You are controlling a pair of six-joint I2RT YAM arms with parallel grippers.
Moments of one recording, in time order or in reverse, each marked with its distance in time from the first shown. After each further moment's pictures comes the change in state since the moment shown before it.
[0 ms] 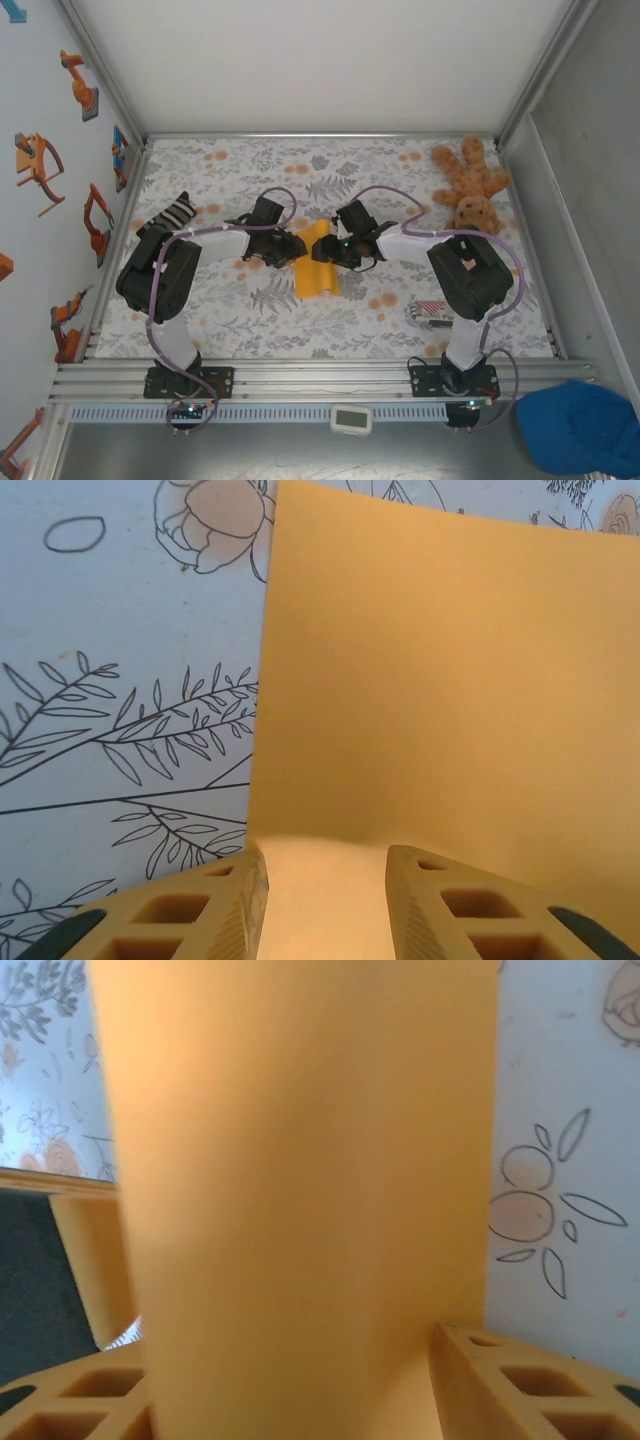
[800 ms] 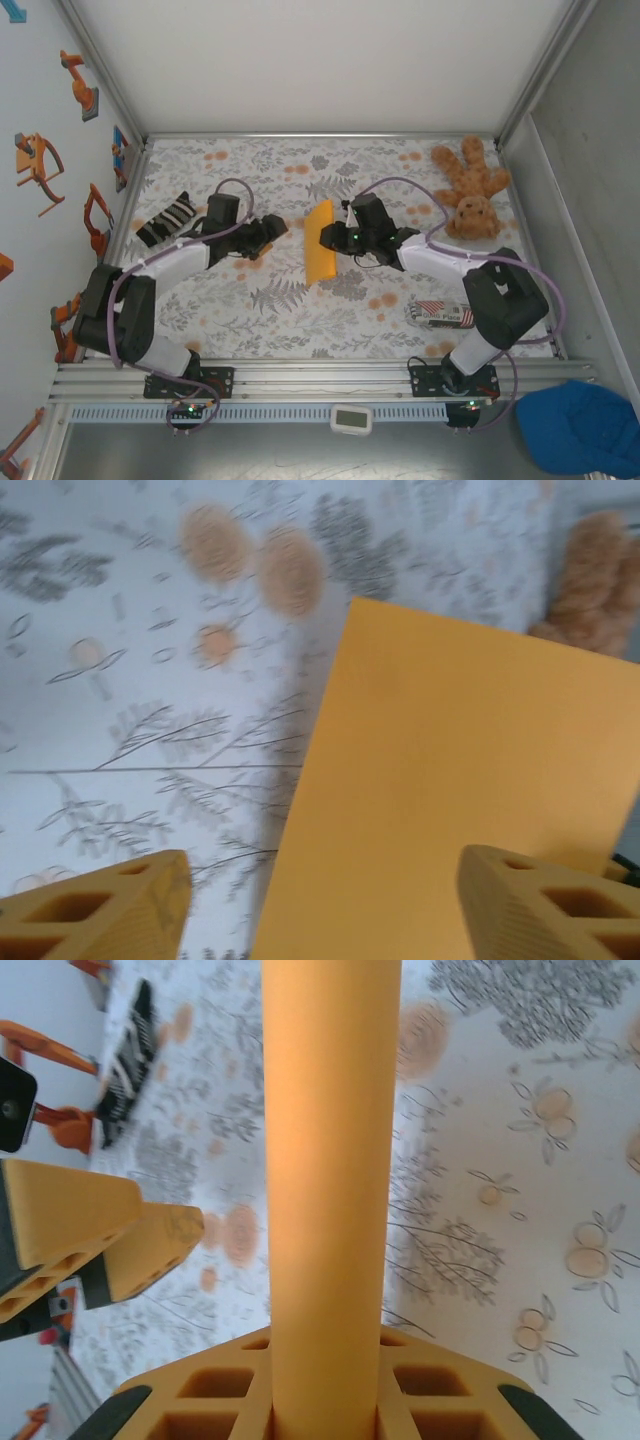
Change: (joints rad) left arm 0.197 -0.341 -0.202 0.177 0.171 -0.078; right arm -0.008 -0.254 -0.123 0.211 0.017 0.089
